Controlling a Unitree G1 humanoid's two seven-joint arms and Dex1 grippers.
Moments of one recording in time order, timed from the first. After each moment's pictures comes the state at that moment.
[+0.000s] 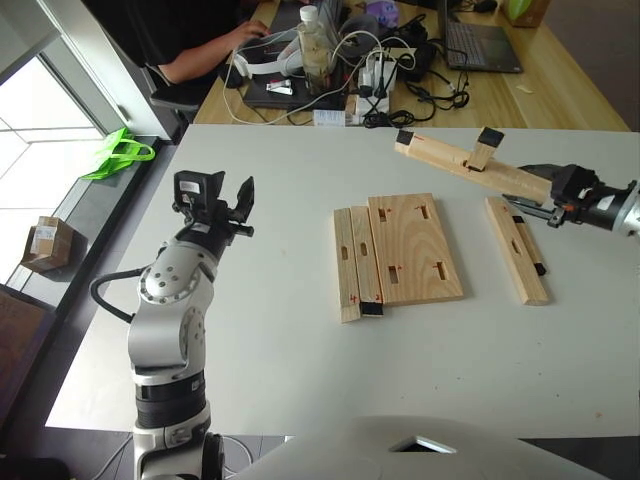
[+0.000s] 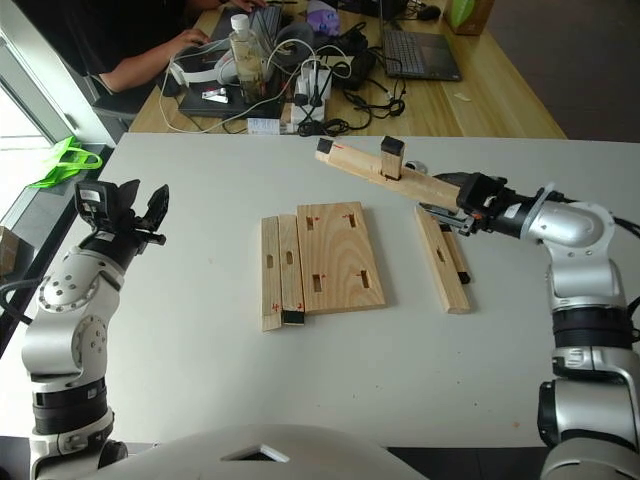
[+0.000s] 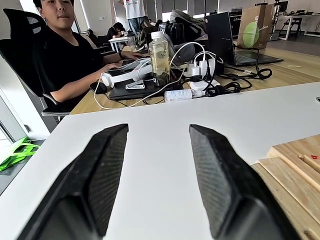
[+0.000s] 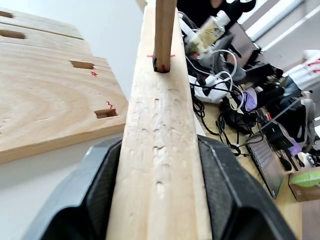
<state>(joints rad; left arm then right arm) -0.03 0.31 0.19 -0.46 -0.20 0.57 -0.22 -0.51 -0.85 0.00 0.40 0.13 -0.27 1.13</state>
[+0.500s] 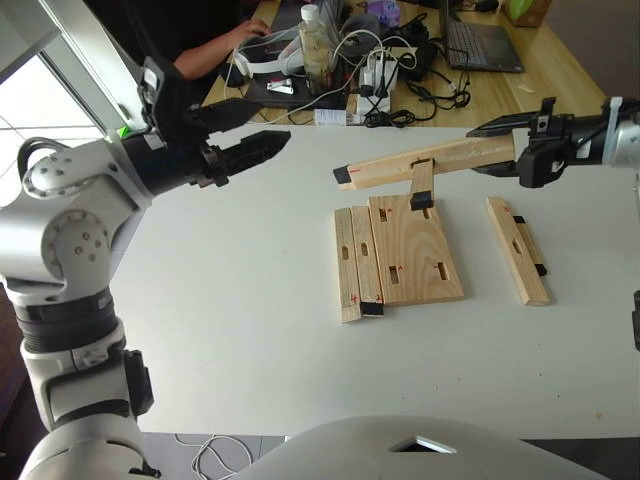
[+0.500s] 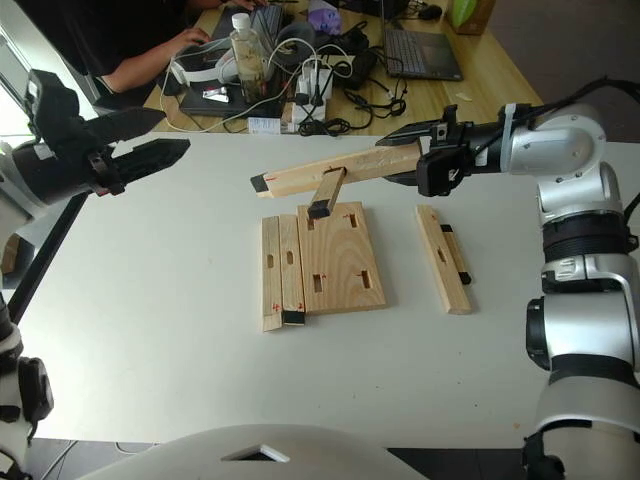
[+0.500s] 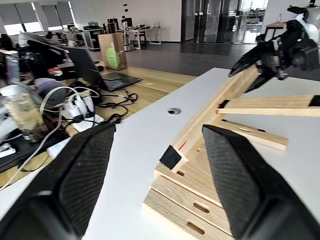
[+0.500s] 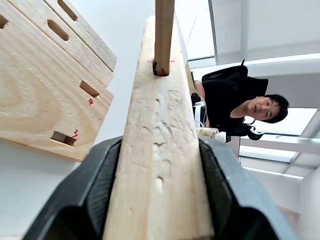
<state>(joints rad) -0.52 0.78 0.22 -0.23 -0.67 0.85 -0.90 -0.93 -0.76 0.22 0.74 -0.11 -1.03 1.20</state>
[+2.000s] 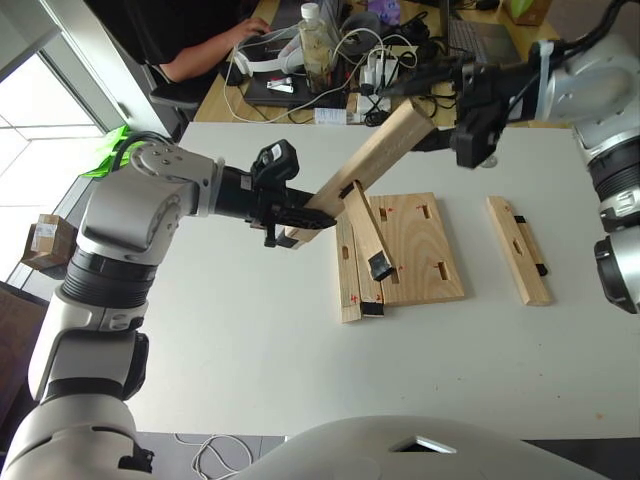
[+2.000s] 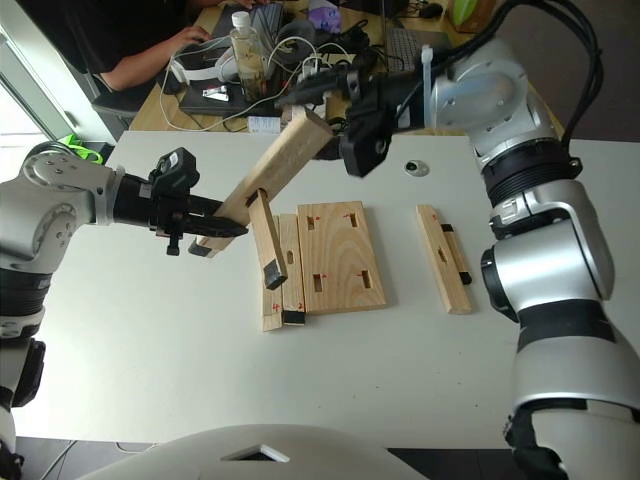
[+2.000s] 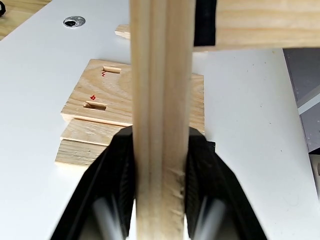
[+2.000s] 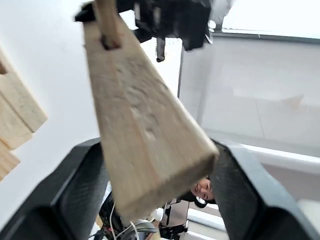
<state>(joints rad) -0.65 0.80 -0.22 -0.08 -0.49 0.81 -1.24 -1.21 -0.59 0.46 0.87 0.11 -1.03 1.08</state>
